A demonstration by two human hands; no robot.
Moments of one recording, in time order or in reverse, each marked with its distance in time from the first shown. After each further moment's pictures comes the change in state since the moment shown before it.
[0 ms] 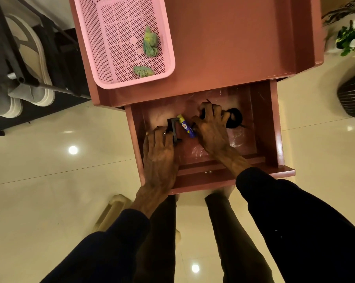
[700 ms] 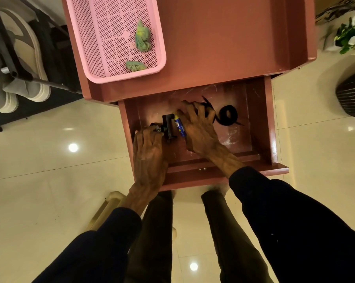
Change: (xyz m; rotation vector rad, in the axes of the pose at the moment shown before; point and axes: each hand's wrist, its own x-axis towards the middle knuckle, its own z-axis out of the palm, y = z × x) left_hand -0.008 -0.010 0.017 0.001 0.153 -0.026; right_hand -0.005 -0.015 -0.007 -0.052 -0.063 -0.180
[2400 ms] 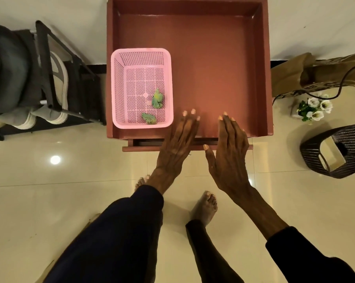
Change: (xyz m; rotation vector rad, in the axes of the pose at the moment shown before) left_hand 0.110 0.059 -0.005 -0.086 -0.013 0.282; right_hand -0.036 0.051 -0.164 0.279 0.421 0.144
